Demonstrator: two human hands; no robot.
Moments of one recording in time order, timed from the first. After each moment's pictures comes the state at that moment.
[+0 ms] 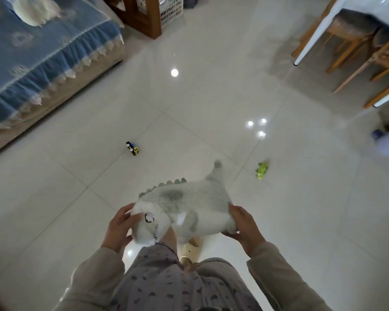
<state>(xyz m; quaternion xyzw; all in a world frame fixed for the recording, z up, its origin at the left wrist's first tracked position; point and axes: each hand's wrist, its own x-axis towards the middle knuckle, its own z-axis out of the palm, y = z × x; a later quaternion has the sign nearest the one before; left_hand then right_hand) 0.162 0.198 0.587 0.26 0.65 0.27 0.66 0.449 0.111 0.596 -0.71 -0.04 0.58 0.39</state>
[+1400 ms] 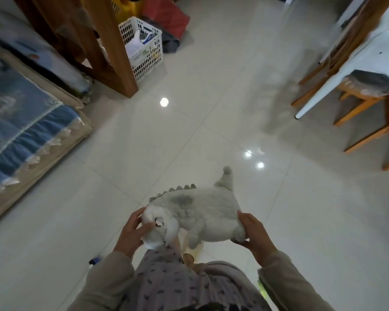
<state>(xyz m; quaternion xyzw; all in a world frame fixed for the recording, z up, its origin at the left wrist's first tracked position) 0.527 0.837 0.584 0.31 0.62 0.21 0.69 0.806 0.729 0.605 -0.71 -0.04 0.56 0.41</state>
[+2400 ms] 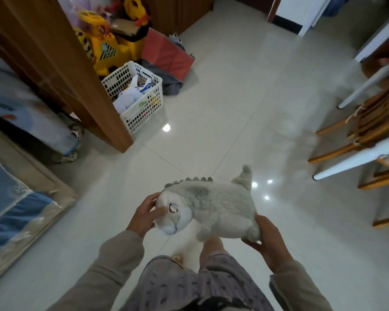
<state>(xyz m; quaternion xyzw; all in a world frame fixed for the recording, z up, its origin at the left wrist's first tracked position) 0.747 1.348 0.593 0.34 0.57 0.22 0.72 1.016 1.197 0.611 -0.72 -0.07 0.52 0.46</state>
